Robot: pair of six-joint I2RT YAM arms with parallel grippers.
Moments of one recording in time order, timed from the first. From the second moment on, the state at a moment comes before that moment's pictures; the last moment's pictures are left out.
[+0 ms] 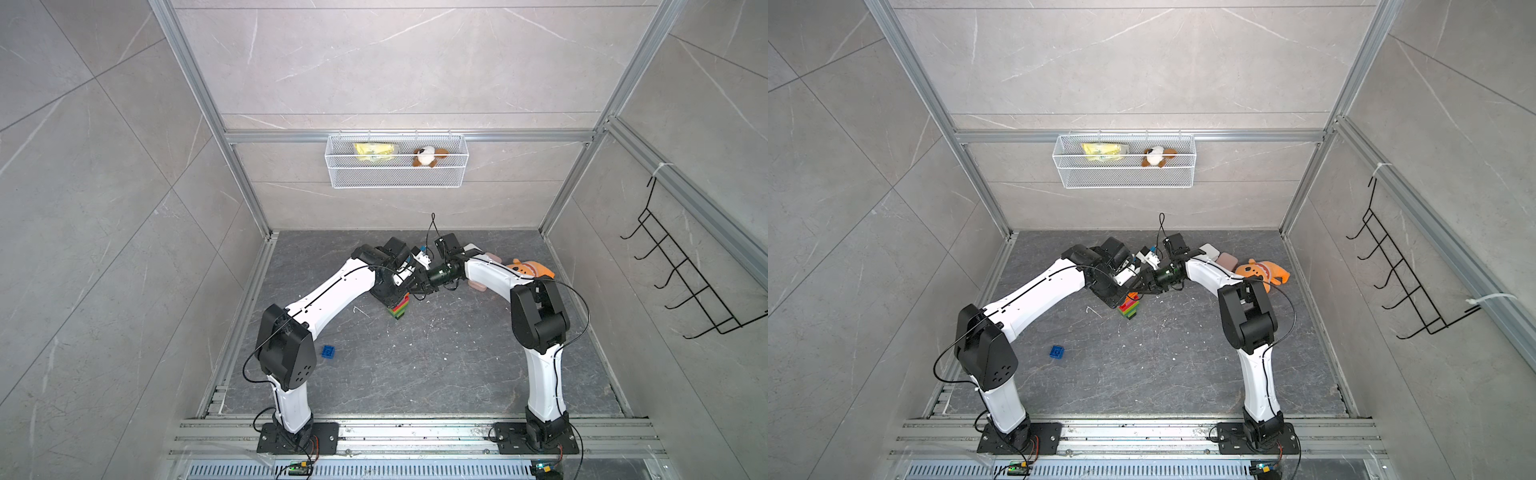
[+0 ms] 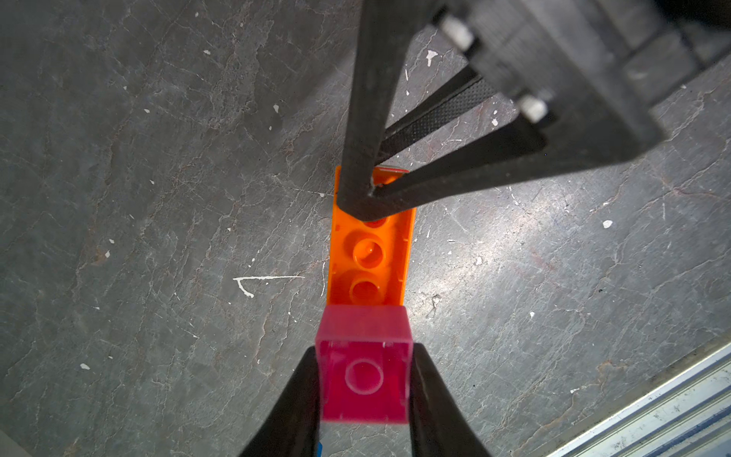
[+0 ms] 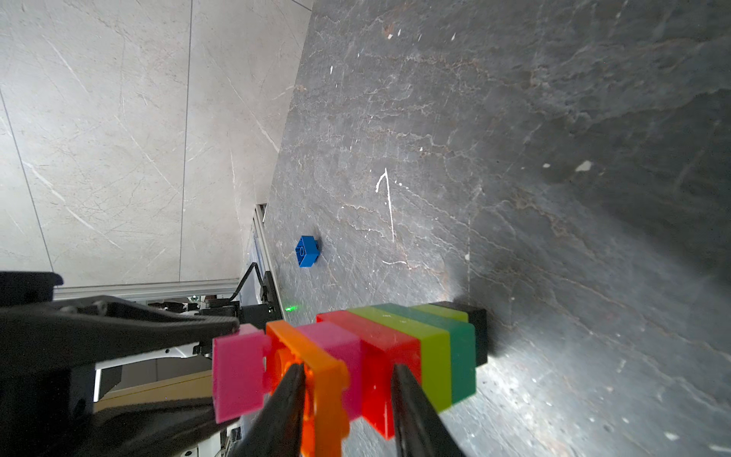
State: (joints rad) left arm -0.68 1.82 1.68 -1.14 -0.04 0.09; right arm 0.41 2.14 1.65 -0.60 -1.01 0.19
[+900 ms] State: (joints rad) left arm -0.71 1.91 1.78 -1.24 -0.05 0.10; right arm 0.41 2.14 1.62 -0.55 -1.02 0.20
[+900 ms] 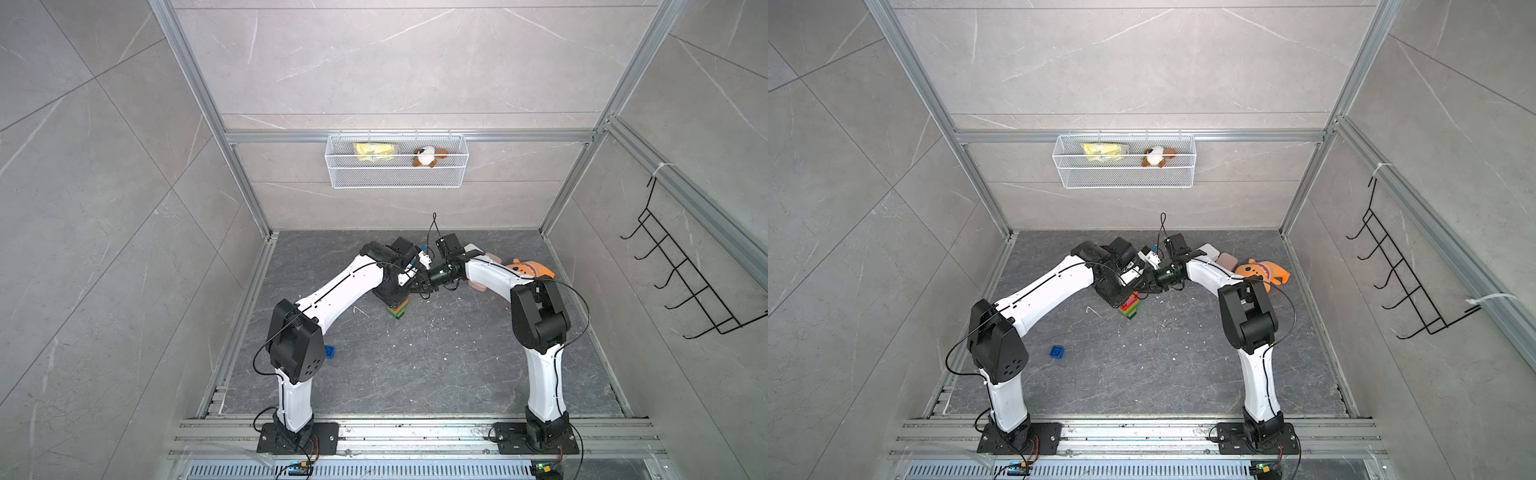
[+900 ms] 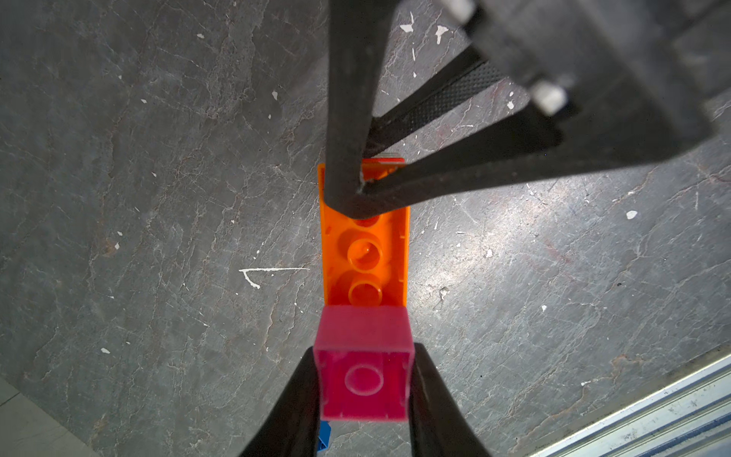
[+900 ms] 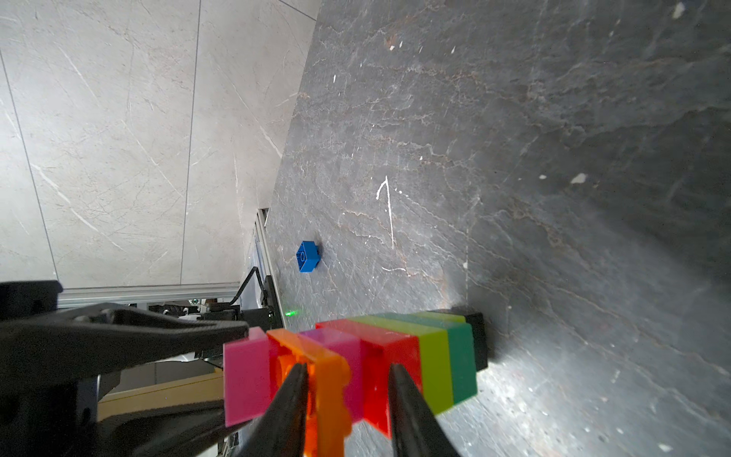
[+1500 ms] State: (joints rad) left arm -0.69 1.98 1.90 -1.34 -0.02 0.10; right arm 0.40 2.13 1.58 -0.47 -1.04 0.22
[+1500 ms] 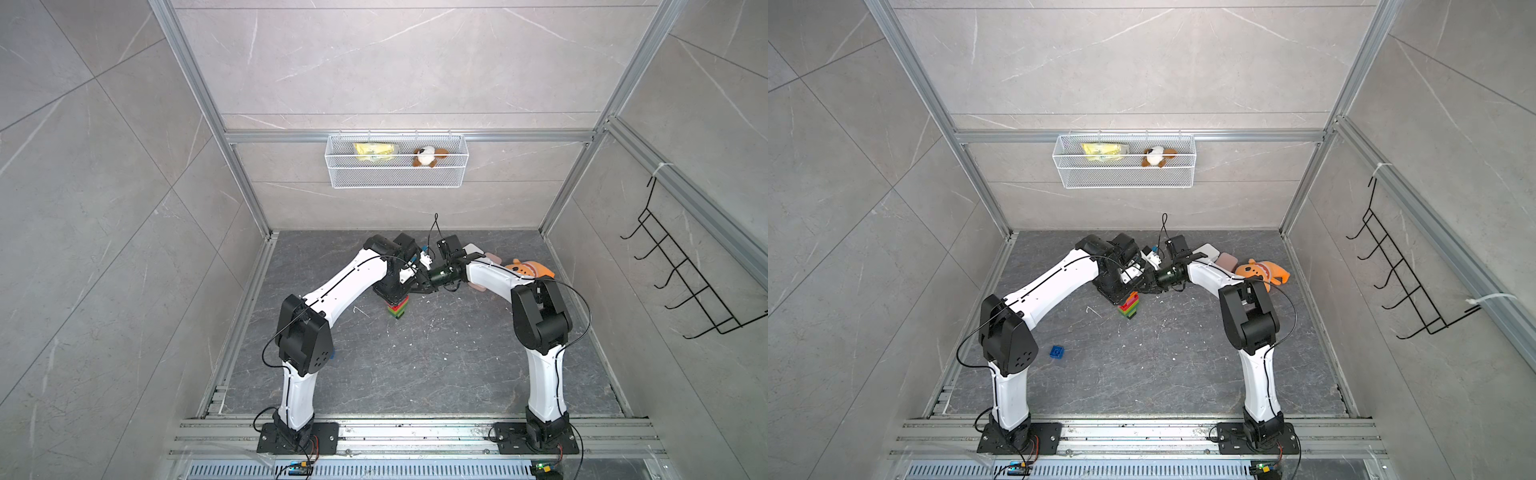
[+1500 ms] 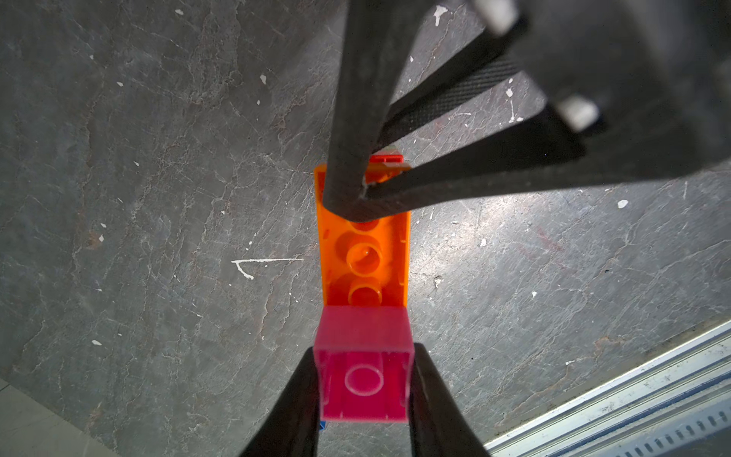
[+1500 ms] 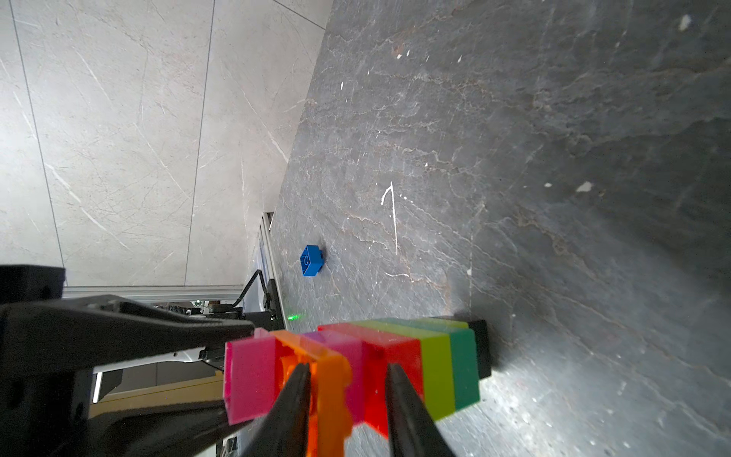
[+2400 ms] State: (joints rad) left arm -0.68 1.99 1.92 -1.35 0.01 0.11; right arm 0.41 2.12 1.59 -0.48 -1.03 0.23
